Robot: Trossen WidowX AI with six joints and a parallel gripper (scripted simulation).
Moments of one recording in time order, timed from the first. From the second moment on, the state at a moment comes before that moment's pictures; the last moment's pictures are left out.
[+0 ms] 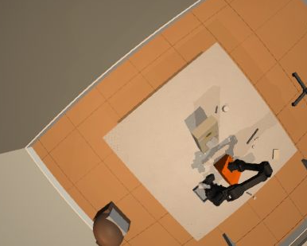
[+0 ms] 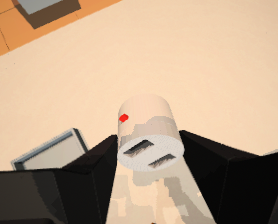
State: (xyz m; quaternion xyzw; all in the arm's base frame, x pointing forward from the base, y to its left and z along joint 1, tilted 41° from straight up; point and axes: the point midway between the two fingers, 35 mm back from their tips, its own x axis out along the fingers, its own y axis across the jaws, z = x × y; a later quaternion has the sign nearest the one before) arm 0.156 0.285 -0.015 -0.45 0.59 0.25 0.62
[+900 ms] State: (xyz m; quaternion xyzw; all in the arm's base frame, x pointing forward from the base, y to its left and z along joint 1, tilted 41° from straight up) arm -0.015 0.254 -0.126 -0.50 0.57 0.48 0.44
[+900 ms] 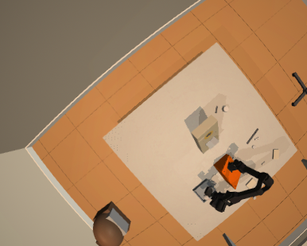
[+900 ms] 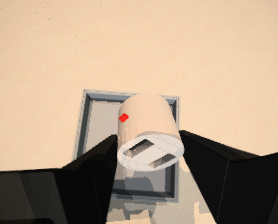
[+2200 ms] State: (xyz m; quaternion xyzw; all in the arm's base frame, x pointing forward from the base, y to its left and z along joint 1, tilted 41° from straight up) arm -0.042 0.193 -0.191 -0.51 0.56 0.51 0.41
